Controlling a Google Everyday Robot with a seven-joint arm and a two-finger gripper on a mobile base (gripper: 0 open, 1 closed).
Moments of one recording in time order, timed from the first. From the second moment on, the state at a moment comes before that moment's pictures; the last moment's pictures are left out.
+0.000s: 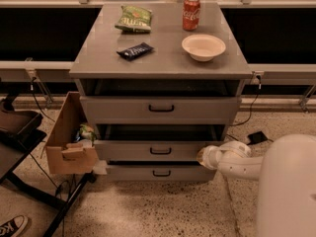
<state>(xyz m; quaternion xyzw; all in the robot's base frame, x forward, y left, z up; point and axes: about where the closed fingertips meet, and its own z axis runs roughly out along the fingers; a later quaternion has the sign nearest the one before) 0.671 -0.209 0.389 -0.63 0.70 -0.10 0.31</state>
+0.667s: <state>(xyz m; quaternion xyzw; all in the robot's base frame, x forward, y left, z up) 0.672 -0.208 0.389 -0.63 0.70 -0.10 0.31</state>
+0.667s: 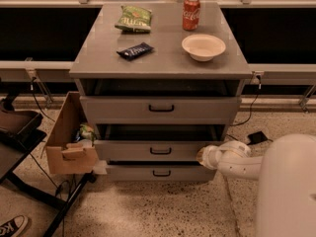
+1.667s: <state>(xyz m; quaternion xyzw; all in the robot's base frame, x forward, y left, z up) 0.672 -0.208 0.389 -0.63 0.70 -0.10 0.31</state>
